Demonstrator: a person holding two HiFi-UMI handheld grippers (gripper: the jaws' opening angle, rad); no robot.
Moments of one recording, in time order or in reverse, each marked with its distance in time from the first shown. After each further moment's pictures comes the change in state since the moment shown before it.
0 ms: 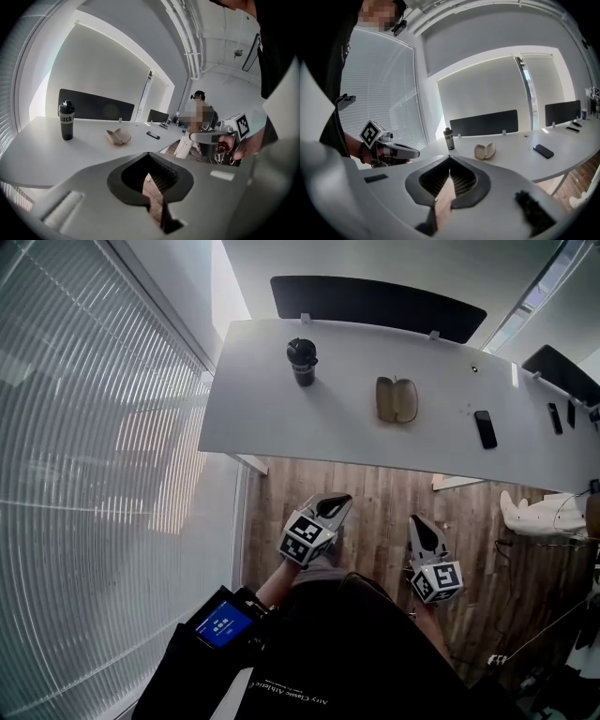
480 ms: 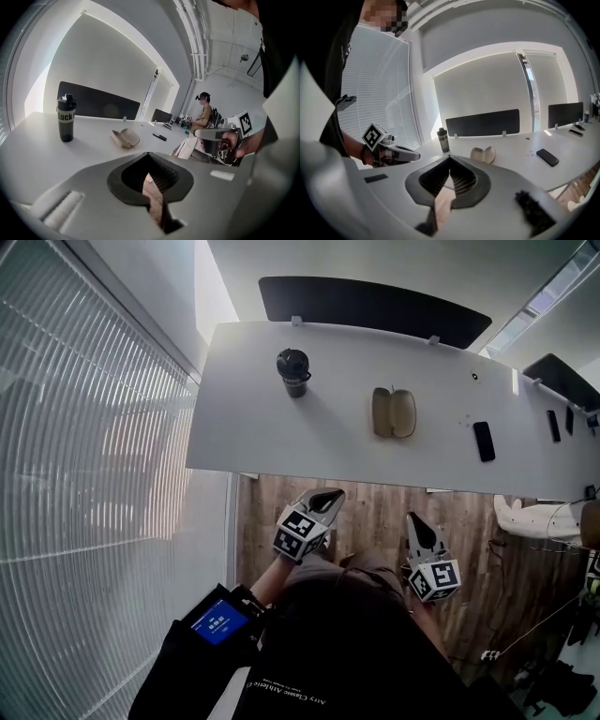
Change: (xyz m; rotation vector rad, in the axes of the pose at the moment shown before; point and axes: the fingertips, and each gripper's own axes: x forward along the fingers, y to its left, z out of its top) left arm 0.040 0.074 0.014 -0.036 0.034 -0.021; right arm 0.067 -0.031 0.023 -0.004 0.037 -0.029
